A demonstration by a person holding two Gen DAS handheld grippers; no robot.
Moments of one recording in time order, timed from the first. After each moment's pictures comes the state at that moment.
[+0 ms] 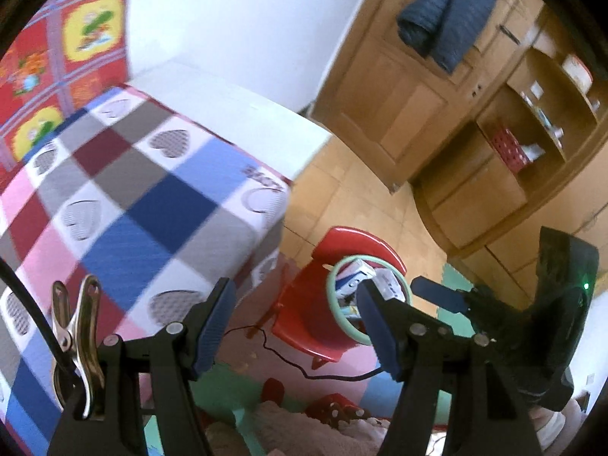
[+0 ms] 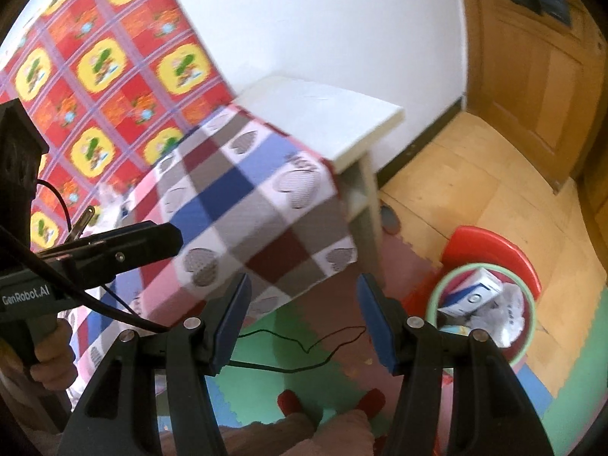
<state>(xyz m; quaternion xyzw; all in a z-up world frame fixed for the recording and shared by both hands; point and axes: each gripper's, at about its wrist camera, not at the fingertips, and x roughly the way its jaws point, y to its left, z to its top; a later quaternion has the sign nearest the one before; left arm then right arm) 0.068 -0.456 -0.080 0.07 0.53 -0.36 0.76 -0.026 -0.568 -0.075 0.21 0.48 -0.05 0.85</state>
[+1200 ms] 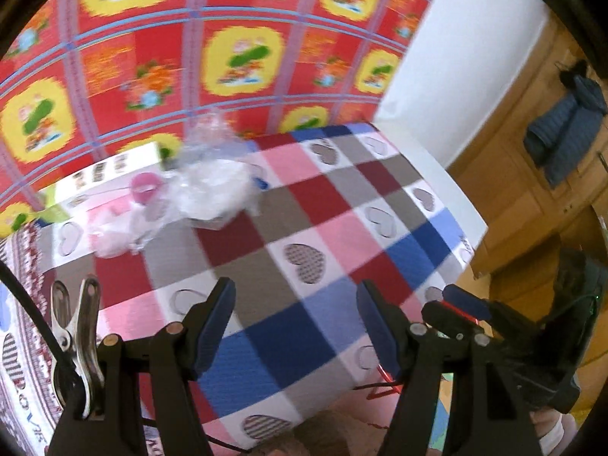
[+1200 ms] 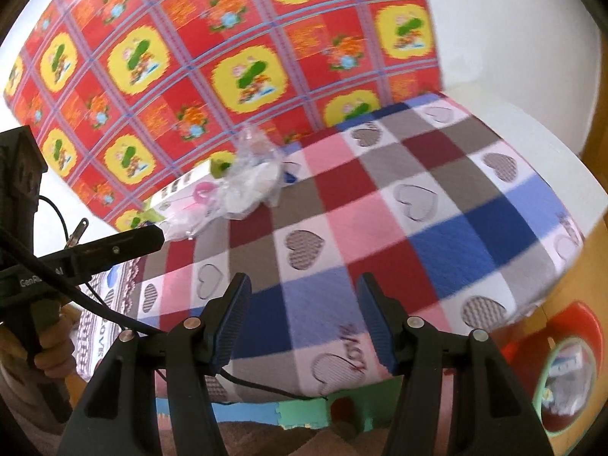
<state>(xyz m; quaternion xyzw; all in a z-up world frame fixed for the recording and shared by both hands) 0.126 -0.140 -0.016 -0.03 0.51 -0.13 0.85 0.094 -0.323 -0.042 0.13 0.48 0.15 0.85</state>
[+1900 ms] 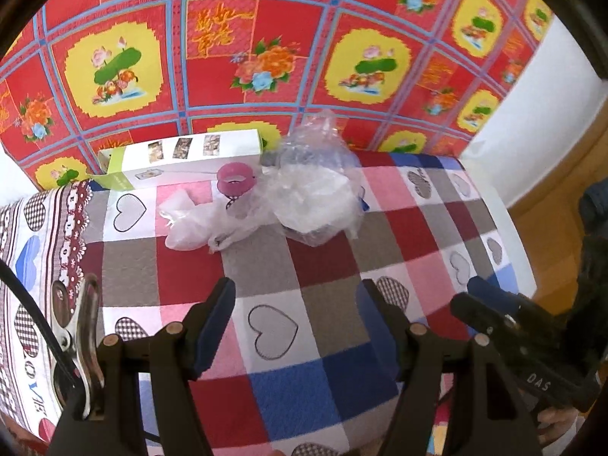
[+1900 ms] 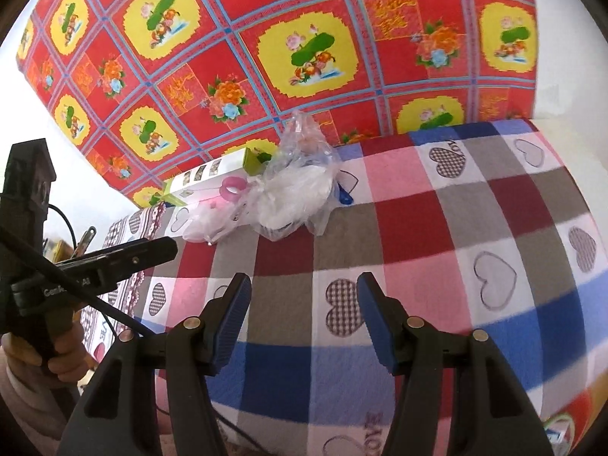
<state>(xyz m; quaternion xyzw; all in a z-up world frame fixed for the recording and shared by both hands) 0.167 -0.079 -0.041 -0.08 0.52 0.00 0.85 0.194 -0.284 -0.068 0.08 0.51 0.25 0.82</state>
